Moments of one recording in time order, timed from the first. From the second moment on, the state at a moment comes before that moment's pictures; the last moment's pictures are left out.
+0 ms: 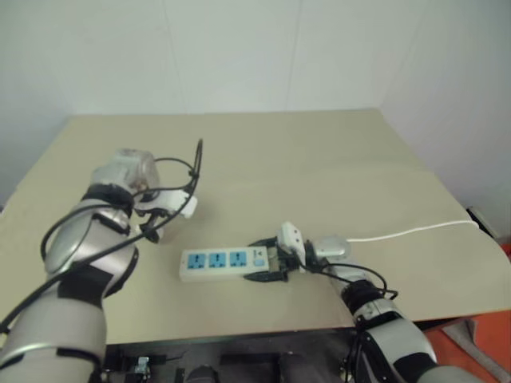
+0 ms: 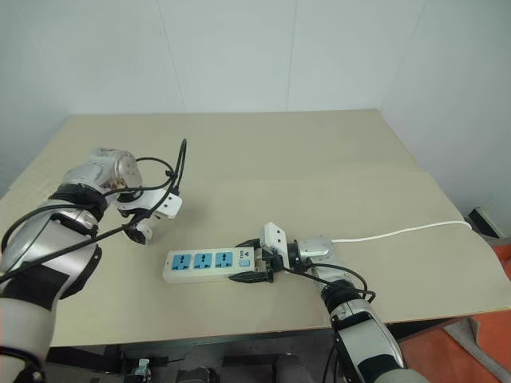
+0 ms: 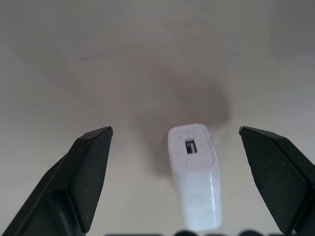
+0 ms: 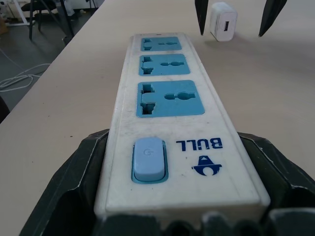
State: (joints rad) left arm -1.33 0.61 -0.65 1.28 0.65 -0.25 -1.42; right arm -0.70 -0.18 0.20 0.80 0.15 -0.32 1.37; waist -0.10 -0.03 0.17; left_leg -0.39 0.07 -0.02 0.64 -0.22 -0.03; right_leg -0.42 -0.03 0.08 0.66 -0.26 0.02
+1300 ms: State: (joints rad) left arm -1.12 0.48 0.02 0.75 -0.15 -0.04 -1.46; right arm -0.67 -0.17 0.21 0.76 0.15 -0.32 1.37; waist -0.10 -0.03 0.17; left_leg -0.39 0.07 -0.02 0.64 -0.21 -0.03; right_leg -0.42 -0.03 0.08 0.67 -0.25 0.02
